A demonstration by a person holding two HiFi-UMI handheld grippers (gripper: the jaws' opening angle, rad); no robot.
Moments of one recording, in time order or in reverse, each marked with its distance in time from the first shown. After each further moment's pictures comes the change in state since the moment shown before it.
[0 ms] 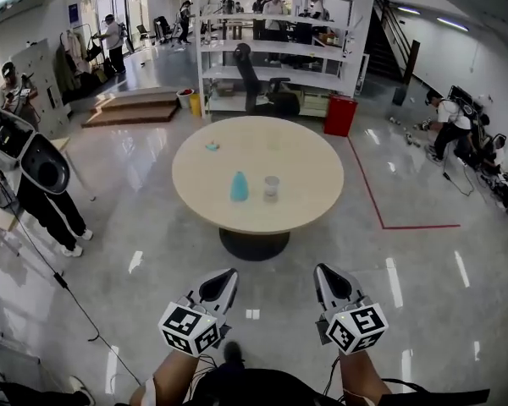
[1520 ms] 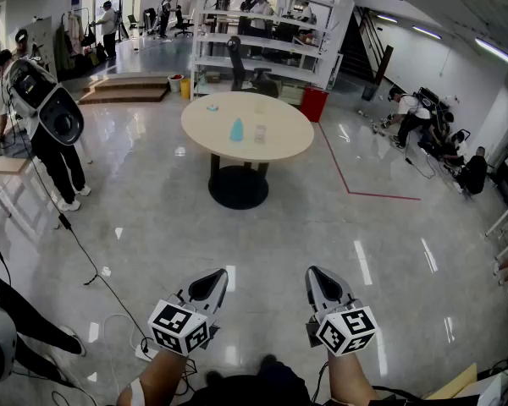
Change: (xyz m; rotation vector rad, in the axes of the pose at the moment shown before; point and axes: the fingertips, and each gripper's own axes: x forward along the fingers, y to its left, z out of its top) left arm -0.394 -0.210 -0.073 -0.054 0.023 -0.064; right arm -0.362 0.285 -0.040 -0.021 0.041 -0.097
